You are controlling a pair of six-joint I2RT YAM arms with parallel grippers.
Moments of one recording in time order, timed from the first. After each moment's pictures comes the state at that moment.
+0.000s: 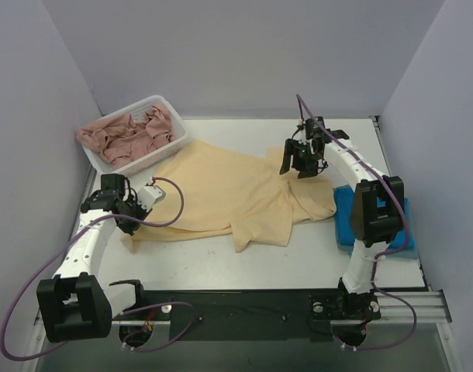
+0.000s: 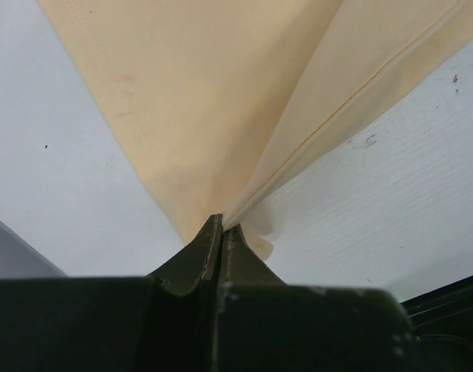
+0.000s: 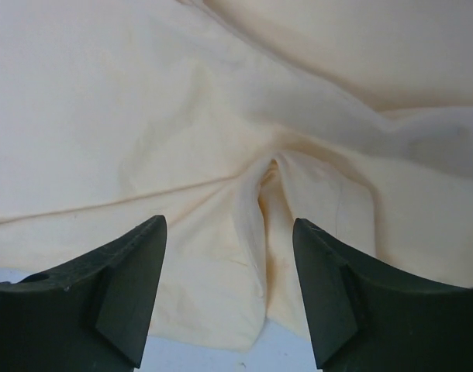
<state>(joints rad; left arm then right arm) 0.08 1.15 0.80 -0.84 0.16 0.78 0.21 1.92 1.53 -0.69 -0.22 0.33</state>
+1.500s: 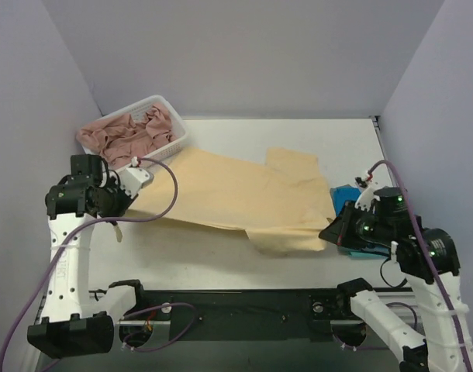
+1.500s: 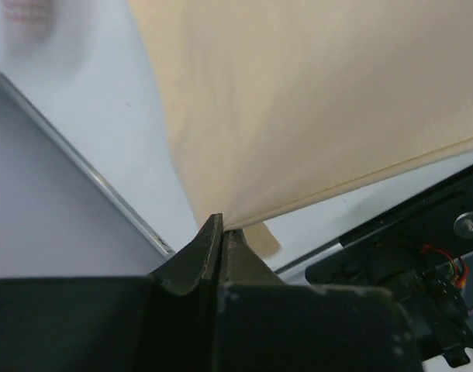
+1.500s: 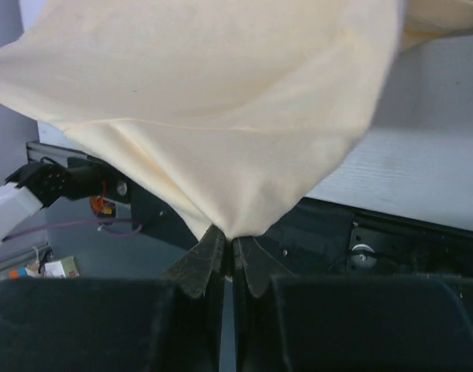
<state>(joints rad) 0.10 1.05 1.16 -1.27 0.15 0.81 0.28 0.76 1.11 -1.21 -0.29 0.52</state>
